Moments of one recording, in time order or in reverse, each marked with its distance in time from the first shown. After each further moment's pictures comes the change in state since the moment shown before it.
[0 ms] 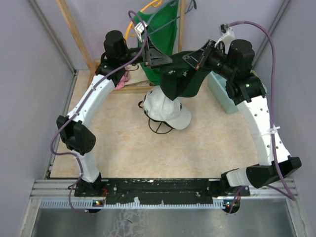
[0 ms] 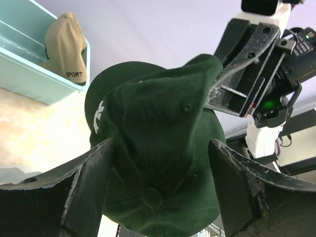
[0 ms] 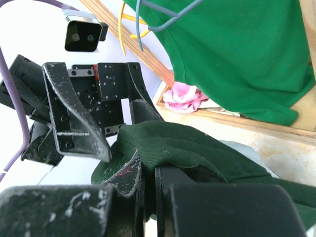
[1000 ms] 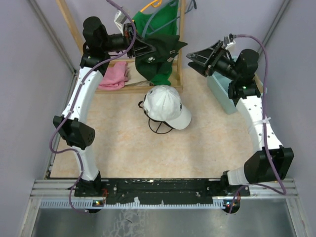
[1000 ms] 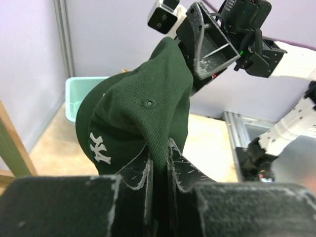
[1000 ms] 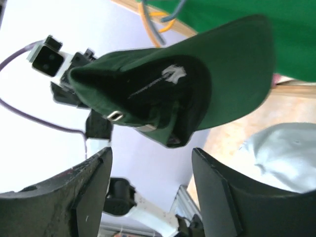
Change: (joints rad) left arm 0.137 0.071 0.213 0.034 0.196 0.488; right arm -0.220 0.034 -0.278 0.423 -0.402 0.499
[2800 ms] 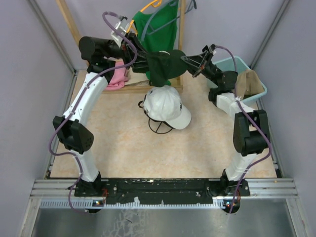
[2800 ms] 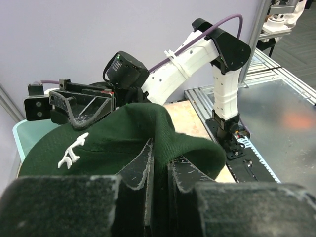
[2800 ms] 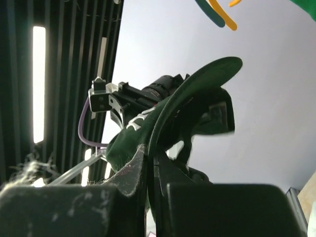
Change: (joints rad) left arm -0.058 -0.067 -0.186 0.753 0.284 -0.365; right arm 0.068 0.370 -0.217 1.299 -0.042 0.963
